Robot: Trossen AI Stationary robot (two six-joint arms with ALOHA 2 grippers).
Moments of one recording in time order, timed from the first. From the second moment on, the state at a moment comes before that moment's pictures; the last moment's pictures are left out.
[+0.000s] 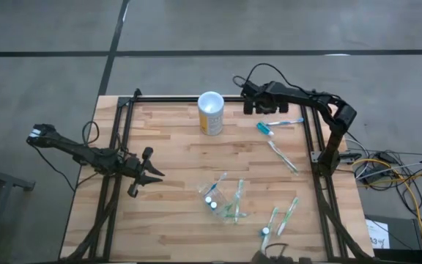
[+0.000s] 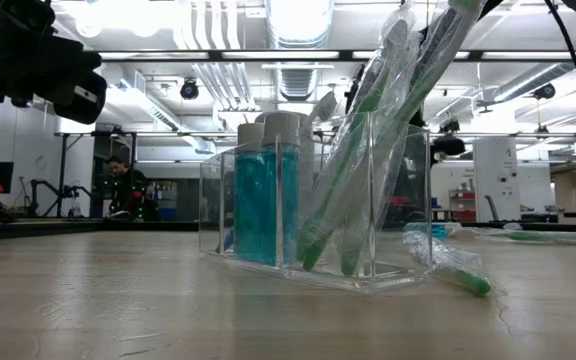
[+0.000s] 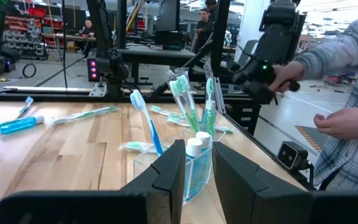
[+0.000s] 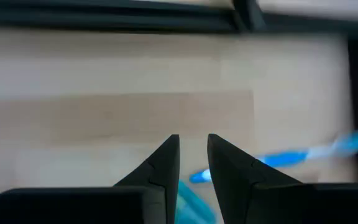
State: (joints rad) left arm -0.35 0.40 0.01 0.36 -0.10 -0.12; right arm -0.65 1.82 1.34 -0.97 0.40 0.91
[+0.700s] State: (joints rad) left arm -0.35 0.40 0.01 0.36 -0.10 -0.12; right arm -0.64 1.82 1.40 -1.16 0.39 -0.03
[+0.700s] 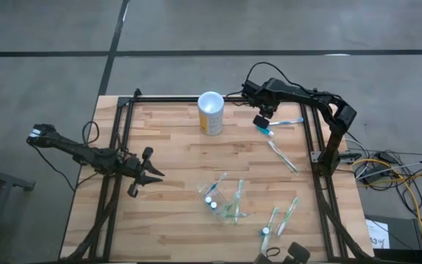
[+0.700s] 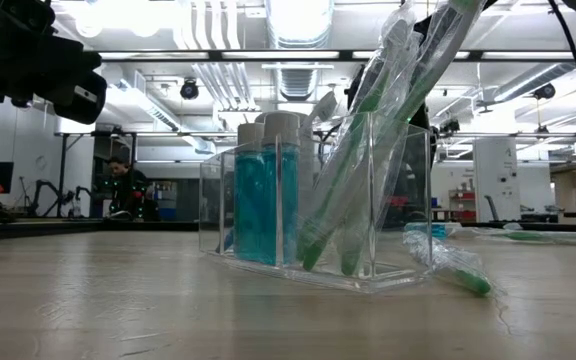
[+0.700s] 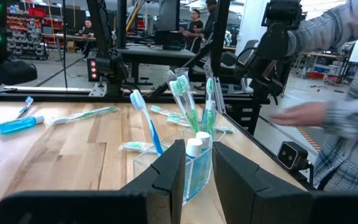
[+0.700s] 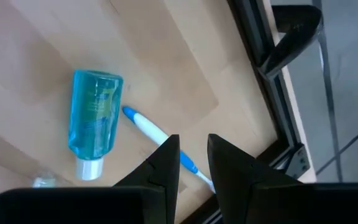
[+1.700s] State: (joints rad) left arm -0.35 0.40 0.01 0.36 -0.10 -0.12; right arm -0.64 1.82 1.40 -1.18 0.19 -0.10
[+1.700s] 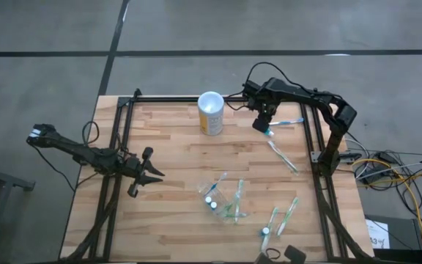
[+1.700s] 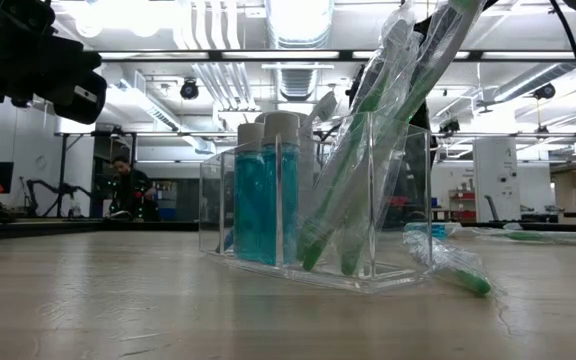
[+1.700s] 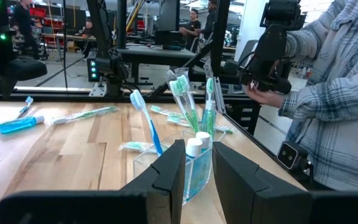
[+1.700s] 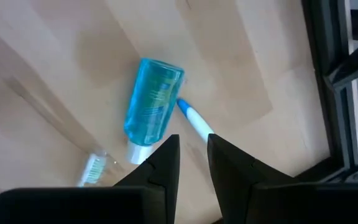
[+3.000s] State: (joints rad) left arm -0.35 0.40 0.01 0.36 -0.10 -0.12; right arm -0.69 1.82 1.30 -1.16 0.23 -0.49
